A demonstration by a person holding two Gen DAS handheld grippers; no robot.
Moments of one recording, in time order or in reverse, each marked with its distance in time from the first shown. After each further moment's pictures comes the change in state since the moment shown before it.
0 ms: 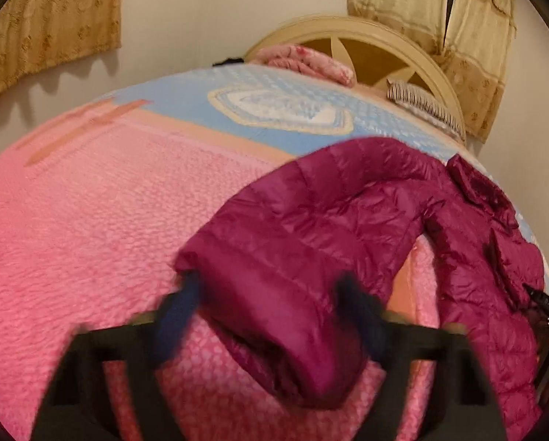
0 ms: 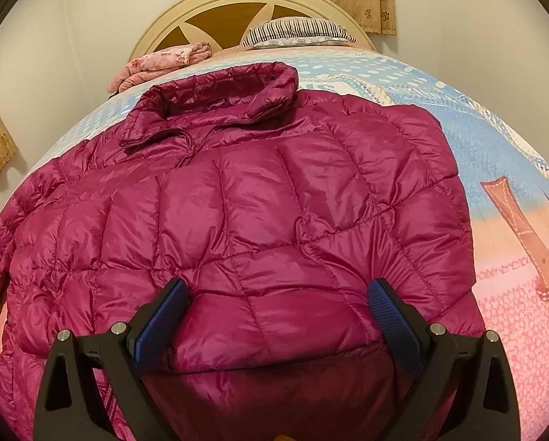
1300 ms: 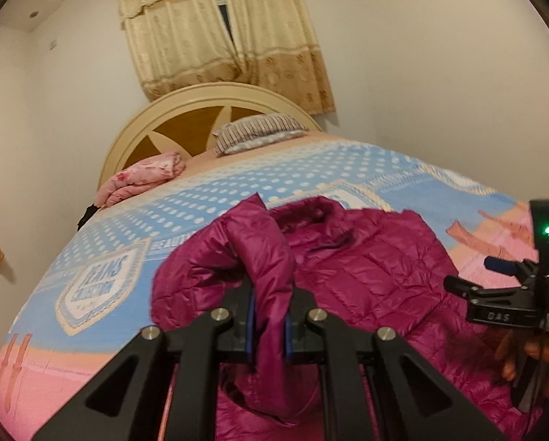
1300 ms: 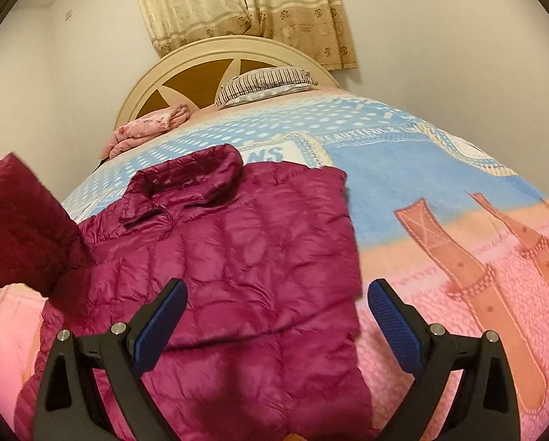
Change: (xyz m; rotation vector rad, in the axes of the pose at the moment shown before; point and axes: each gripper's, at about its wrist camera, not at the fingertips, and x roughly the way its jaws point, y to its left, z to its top) left arm -0.089 -0.326 0.017 0.681 -0.271 -0.259; right arm -0.087 -0.069 -0.008 0.149 -0.203 -0.005
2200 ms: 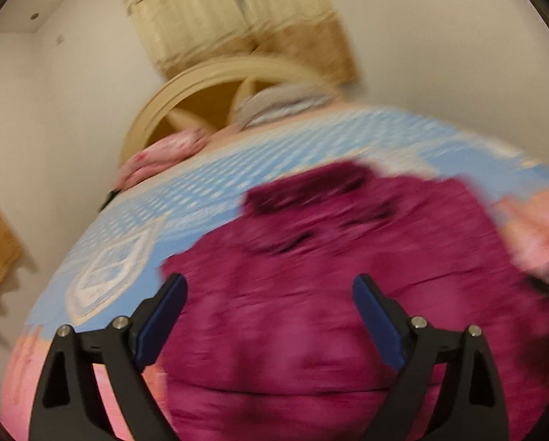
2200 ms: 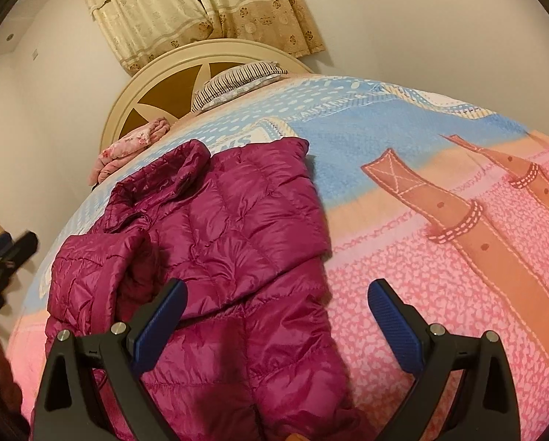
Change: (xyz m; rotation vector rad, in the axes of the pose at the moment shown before) left arm 0.079 0.016 -0.017 0.014 0.140 0.191; right arm 0.003 -0.029 -0.025 0.148 0.011 -0.006
